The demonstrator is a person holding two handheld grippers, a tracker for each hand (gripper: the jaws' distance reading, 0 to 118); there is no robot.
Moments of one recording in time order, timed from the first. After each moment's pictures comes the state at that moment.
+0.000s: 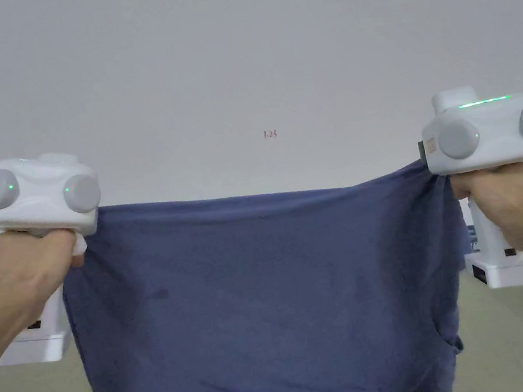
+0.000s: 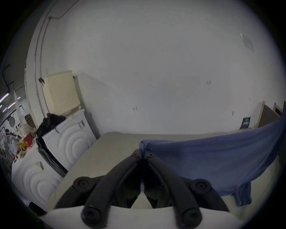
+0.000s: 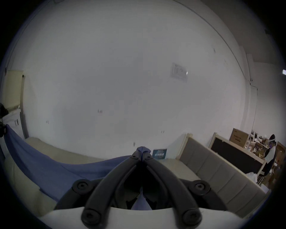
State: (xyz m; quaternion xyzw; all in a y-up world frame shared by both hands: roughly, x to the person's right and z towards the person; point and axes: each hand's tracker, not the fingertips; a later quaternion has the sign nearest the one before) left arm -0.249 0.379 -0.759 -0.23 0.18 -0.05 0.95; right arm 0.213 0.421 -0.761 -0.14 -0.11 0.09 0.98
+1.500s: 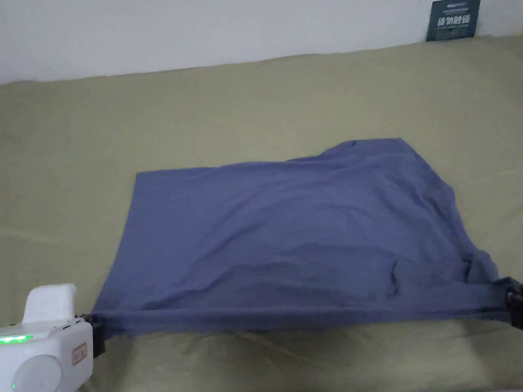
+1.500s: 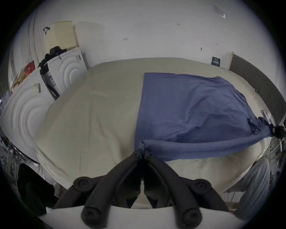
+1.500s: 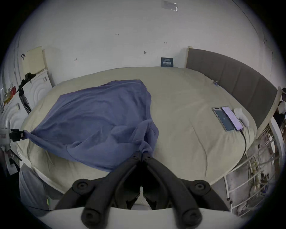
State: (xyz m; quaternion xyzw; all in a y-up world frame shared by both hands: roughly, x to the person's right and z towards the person) left arm -0.279 0.142 -0.244 -0.41 0.07 -0.01 0.91; right arm 0.276 0.125 -0.234 -0.37 -0.03 -0.01 0.93
